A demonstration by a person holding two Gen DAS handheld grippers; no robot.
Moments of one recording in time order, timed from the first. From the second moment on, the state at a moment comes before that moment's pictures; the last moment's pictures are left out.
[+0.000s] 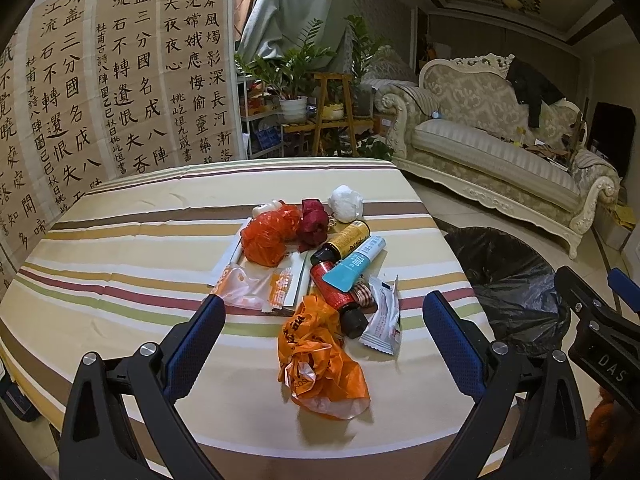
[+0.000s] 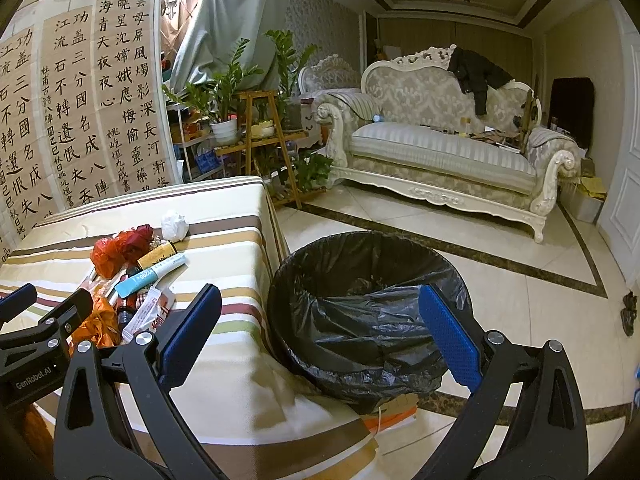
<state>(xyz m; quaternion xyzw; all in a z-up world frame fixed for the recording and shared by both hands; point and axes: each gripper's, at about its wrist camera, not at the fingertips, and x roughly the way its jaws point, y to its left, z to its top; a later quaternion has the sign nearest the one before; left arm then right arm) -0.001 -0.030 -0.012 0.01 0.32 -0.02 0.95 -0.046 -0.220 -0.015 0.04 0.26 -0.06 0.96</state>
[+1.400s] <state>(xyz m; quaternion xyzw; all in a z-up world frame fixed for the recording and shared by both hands) 0.000 -0.011 -0.041 0.00 0.40 -0.02 0.92 -0.035 -0.238 -0.040 0.08 0.31 -0.03 0.95</state>
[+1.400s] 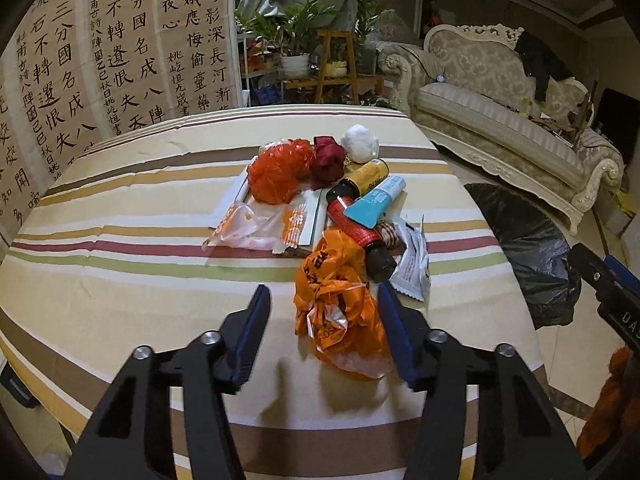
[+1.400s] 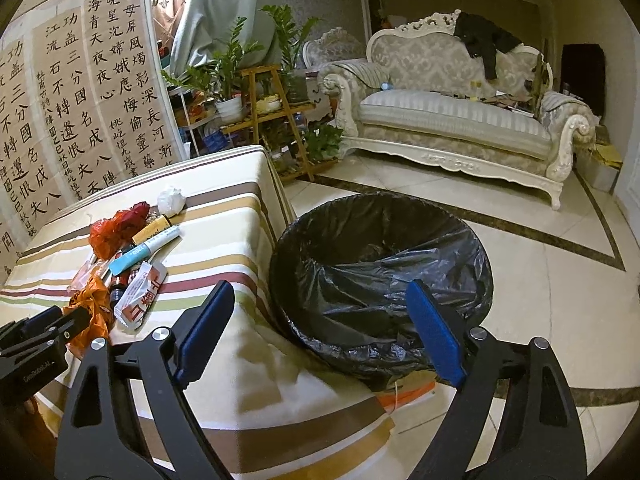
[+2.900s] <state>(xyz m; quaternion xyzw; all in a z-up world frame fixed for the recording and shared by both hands) 0.001 0.063 -0.040 -0.01 0.37 0.01 0.93 0.012 -0.116 -0.038 0.01 0.37 0.07 0.93</state>
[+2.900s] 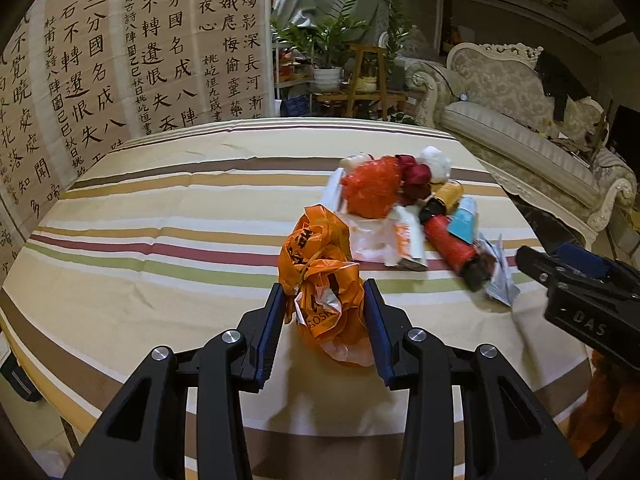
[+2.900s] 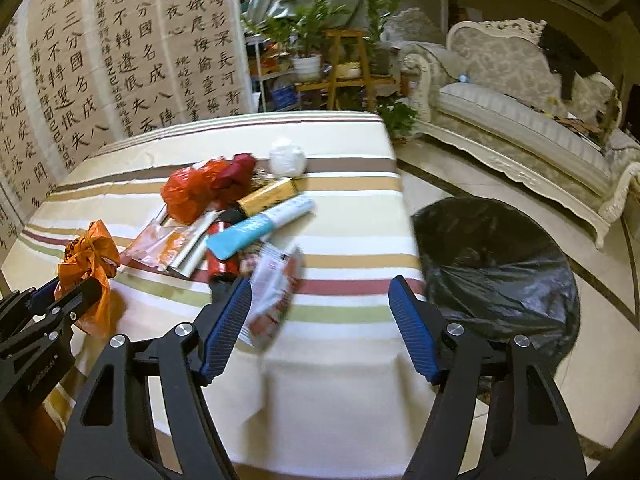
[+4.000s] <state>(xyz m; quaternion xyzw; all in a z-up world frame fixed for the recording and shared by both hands) 0.004 0.066 -0.043 -0.04 0.37 -0.01 0.93 0.017 -0.101 -0.050 0.02 0.42 0.12 0.90</state>
